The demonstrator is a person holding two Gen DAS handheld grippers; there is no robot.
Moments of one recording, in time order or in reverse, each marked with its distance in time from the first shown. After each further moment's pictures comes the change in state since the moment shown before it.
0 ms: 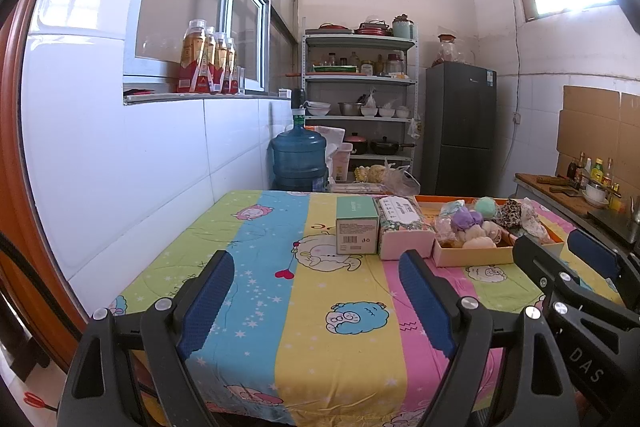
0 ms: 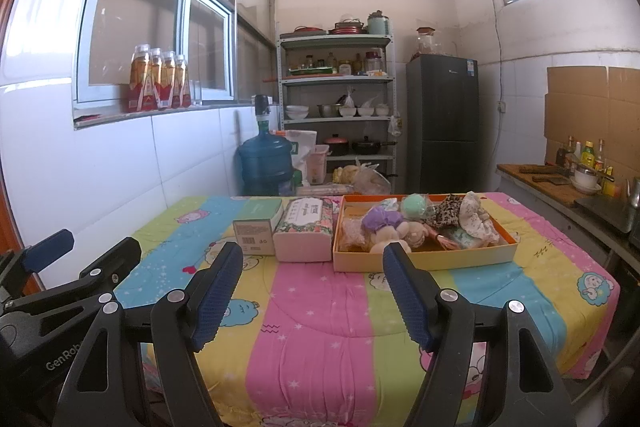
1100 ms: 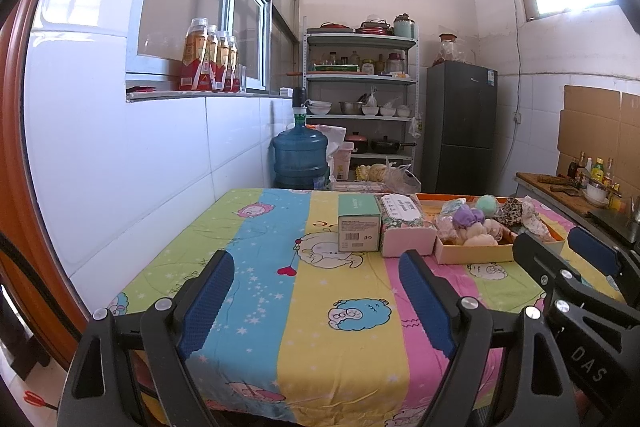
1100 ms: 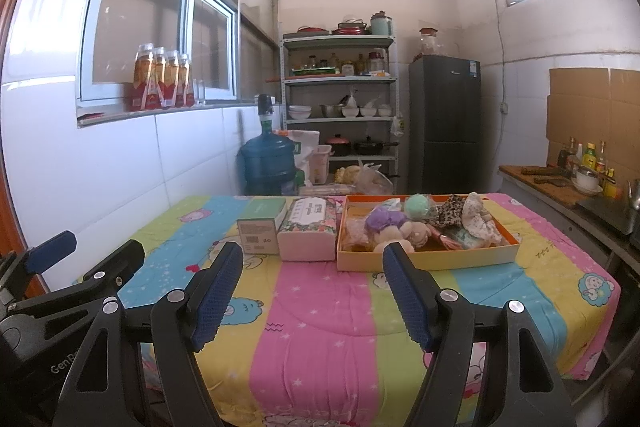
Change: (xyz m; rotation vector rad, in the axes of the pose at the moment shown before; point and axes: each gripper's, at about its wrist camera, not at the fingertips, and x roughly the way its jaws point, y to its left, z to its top) left arm 0.001 0.001 0.001 0.004 0.001 0.003; right arm 0.001 0.002 0.000 -0.001 0.001 0.002
